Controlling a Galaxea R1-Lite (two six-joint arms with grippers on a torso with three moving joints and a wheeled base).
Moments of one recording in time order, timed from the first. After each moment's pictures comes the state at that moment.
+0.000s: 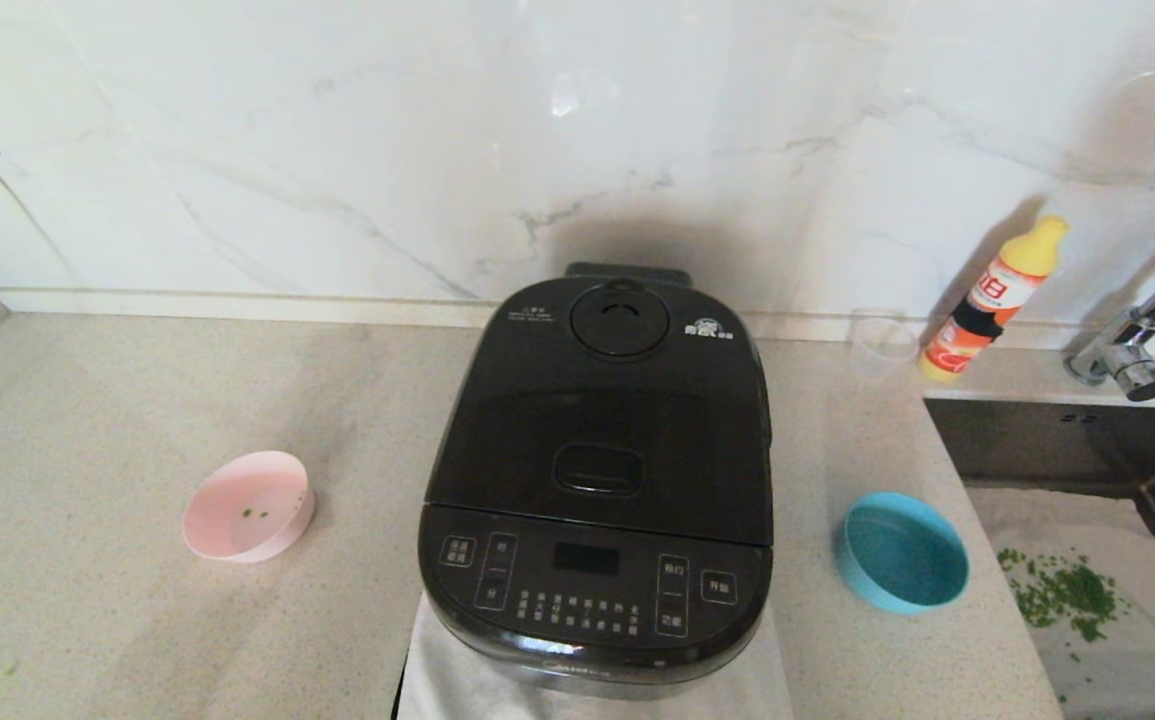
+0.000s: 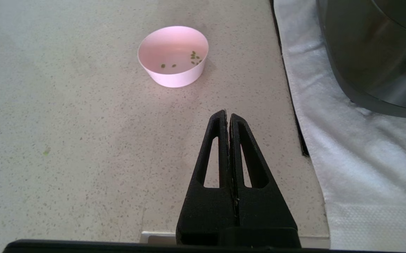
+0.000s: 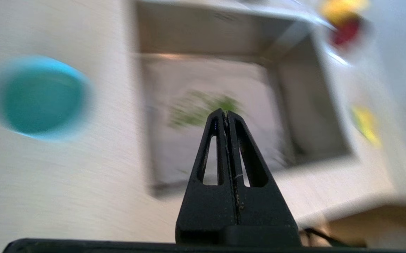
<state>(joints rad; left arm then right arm) -0.01 0.00 0.00 -0.01 -0.03 0.09 0.23 0.66 -0.60 0.19 -0.67 -0.02</state>
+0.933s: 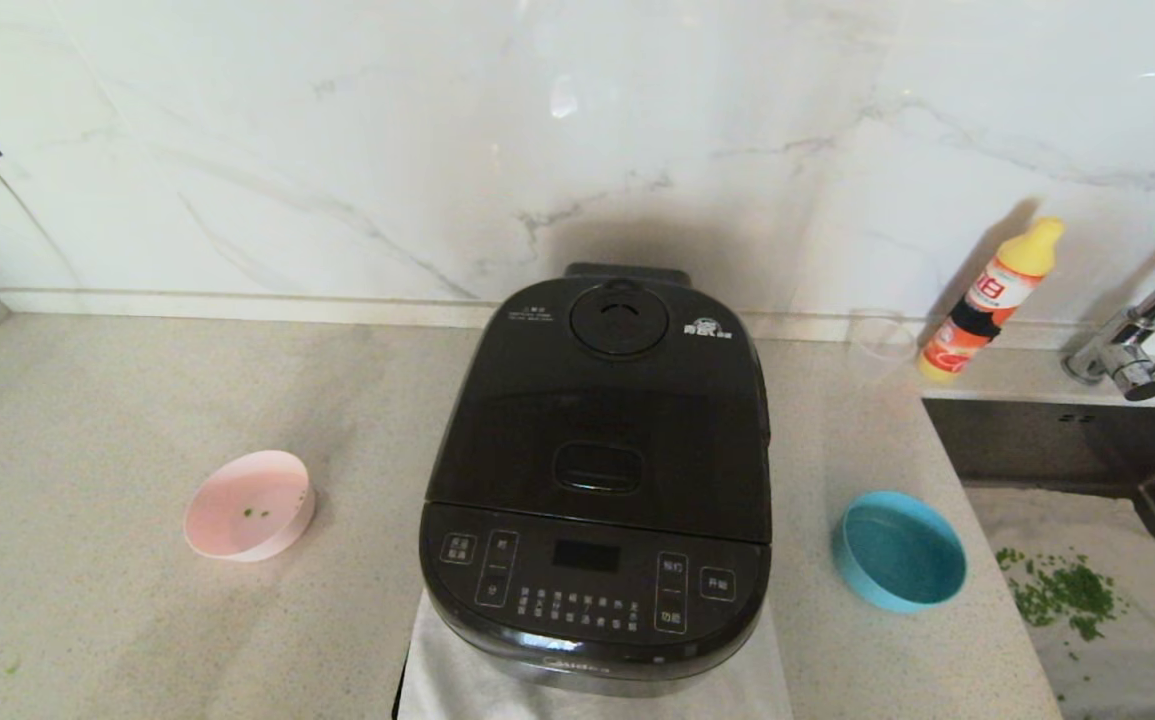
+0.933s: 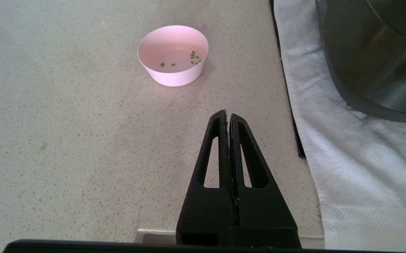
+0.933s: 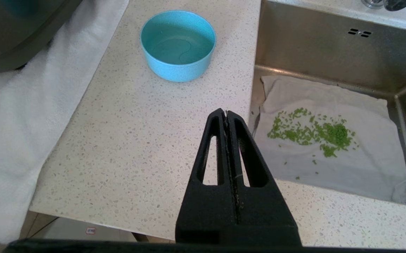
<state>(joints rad) -0.01 0.00 0.00 -0.01 -0.03 0.06 0.00 0.01 -0.03 0.08 0.03 -0.08</state>
